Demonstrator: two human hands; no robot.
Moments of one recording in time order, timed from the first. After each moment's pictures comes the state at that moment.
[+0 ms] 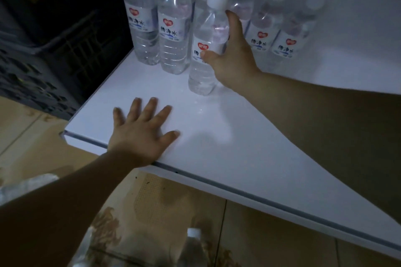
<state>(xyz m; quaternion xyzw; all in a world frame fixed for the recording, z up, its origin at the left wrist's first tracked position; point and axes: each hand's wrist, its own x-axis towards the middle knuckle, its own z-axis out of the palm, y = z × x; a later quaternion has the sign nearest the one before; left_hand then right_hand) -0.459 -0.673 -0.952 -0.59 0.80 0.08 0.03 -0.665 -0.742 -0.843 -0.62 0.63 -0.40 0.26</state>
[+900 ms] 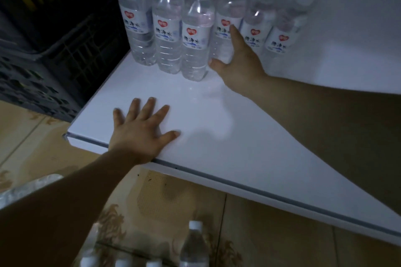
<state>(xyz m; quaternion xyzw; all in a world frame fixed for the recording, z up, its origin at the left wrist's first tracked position) -0.458 -0.672 -0.951 -0.60 0.80 0.10 0.02 -0.691 -0.721 -0.841 -0.62 0.70 -0.28 0.22</state>
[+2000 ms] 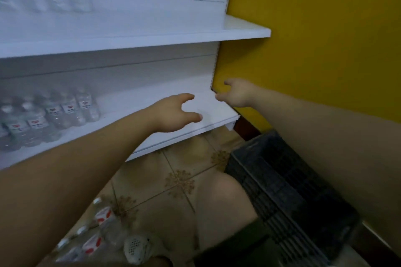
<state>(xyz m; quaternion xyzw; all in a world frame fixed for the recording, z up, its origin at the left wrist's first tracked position) -0.656 -0.224 -0.472 -0.16 0.94 0.31 -0.01 -0.823 -0.107 -0.454 -0.32 0.93 -0.14 0.12</state>
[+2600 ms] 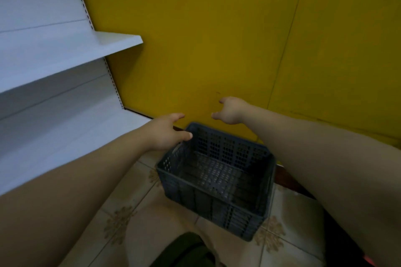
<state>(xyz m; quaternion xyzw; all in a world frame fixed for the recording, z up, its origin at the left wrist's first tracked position) -0.801 -0.015 -0.467 0.03 0.96 0.27 0.12 -0.896 0.167 -0.473 -0.07 0.98 -0.11 0.14</state>
